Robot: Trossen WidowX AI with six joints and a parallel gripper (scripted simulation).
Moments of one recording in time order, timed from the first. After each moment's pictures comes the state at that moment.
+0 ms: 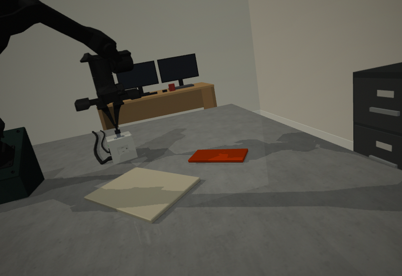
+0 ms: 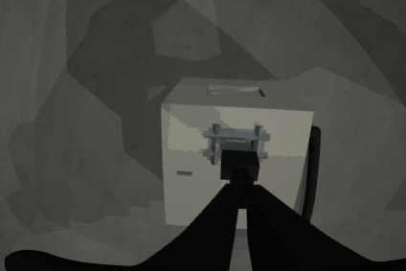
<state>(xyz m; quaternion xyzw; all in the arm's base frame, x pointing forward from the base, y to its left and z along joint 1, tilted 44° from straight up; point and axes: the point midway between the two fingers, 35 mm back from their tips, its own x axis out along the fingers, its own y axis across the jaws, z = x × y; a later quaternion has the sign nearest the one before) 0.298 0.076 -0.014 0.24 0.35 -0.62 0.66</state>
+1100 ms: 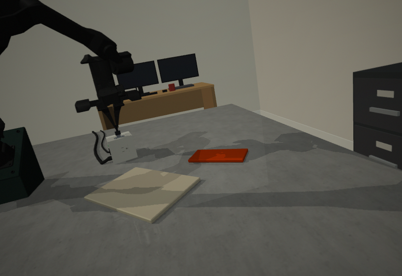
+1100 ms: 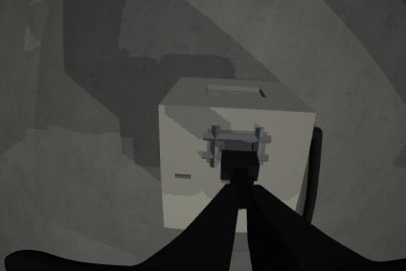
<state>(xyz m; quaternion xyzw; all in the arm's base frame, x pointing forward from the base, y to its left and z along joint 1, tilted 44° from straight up) 0.298 0.073 -0.017 0.24 0.35 -0.62 0.66</state>
